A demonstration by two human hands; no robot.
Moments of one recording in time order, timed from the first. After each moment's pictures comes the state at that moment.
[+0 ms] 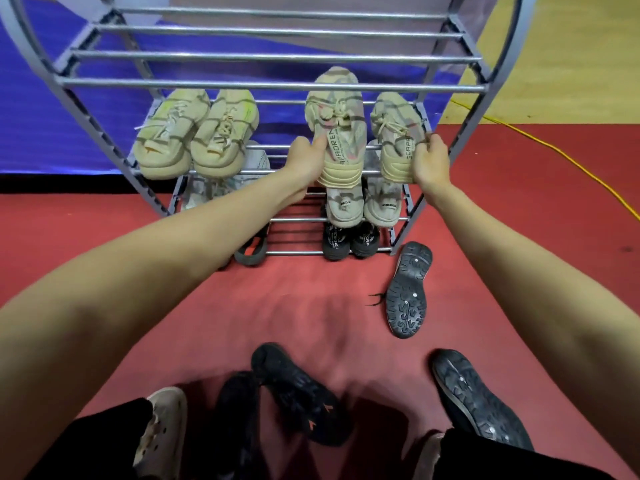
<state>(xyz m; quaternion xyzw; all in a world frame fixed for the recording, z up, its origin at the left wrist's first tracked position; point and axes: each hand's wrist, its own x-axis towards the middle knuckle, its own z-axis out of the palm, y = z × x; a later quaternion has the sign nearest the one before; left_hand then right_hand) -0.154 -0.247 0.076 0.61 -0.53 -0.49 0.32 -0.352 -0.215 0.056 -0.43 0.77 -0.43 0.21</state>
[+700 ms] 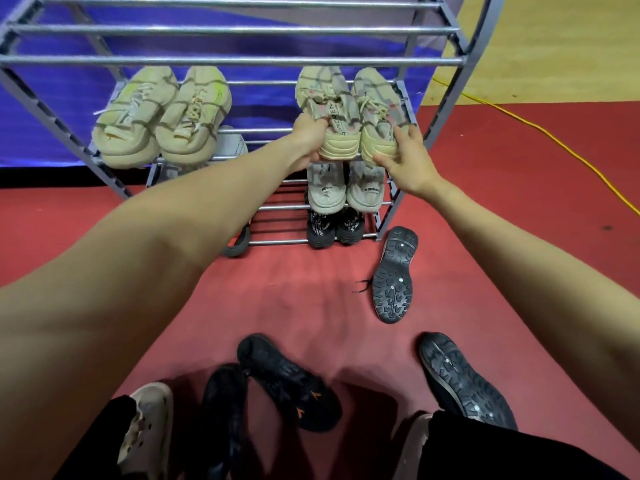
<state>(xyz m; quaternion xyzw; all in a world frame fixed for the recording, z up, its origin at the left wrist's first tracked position) -0.199 -0.269 0.068 0.55 -0.47 -0.61 0.33 -0.369 -0.196 0.041 -0.62 0.73 -0.22 0.18</state>
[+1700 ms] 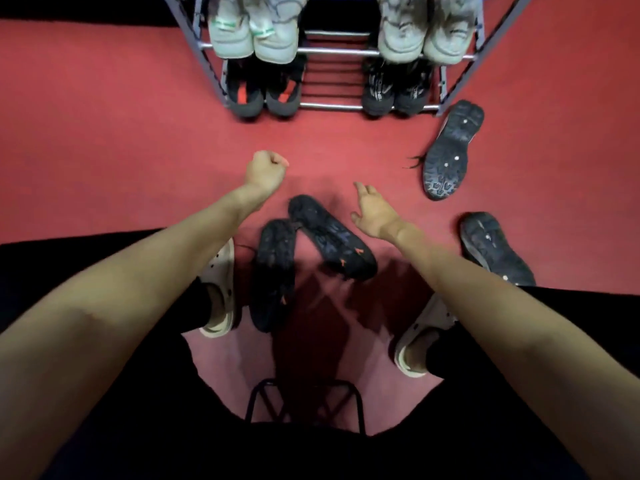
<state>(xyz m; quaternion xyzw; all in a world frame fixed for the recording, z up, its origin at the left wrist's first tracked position) 0.027 -0.044 -0.085 0.74 -0.46 -0.46 0.15 -0.173 0.027 -0.114 -0.63 0.68 0.06 0.38</state>
